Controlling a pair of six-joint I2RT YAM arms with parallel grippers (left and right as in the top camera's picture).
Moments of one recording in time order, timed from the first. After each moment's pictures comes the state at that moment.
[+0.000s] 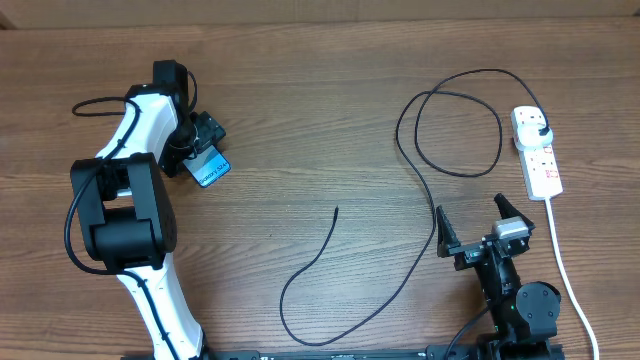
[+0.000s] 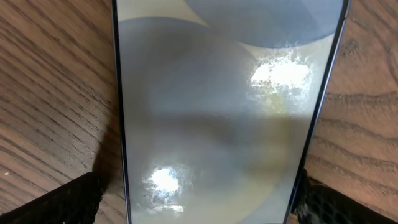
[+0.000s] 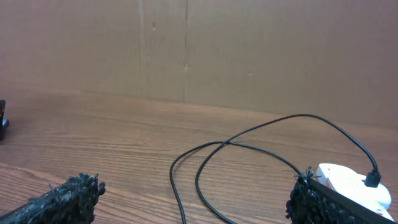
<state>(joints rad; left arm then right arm) 0.08 2.18 1.61 -0.89 -0.05 -0.67 0.08 0.01 0.02 -0.02 -0.13 -0.05</state>
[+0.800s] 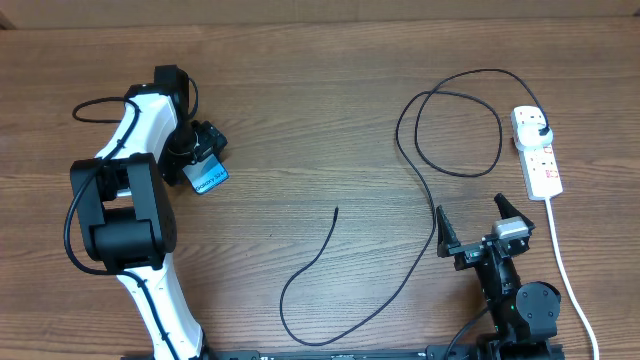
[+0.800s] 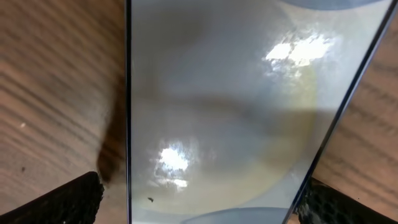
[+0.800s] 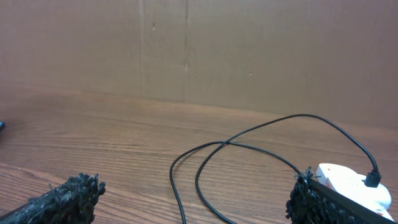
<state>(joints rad) 0.08 2.18 1.61 -1.01 -0.03 -0.68 0.08 0.01 0.02 -0.02 -0.13 -0.05</state>
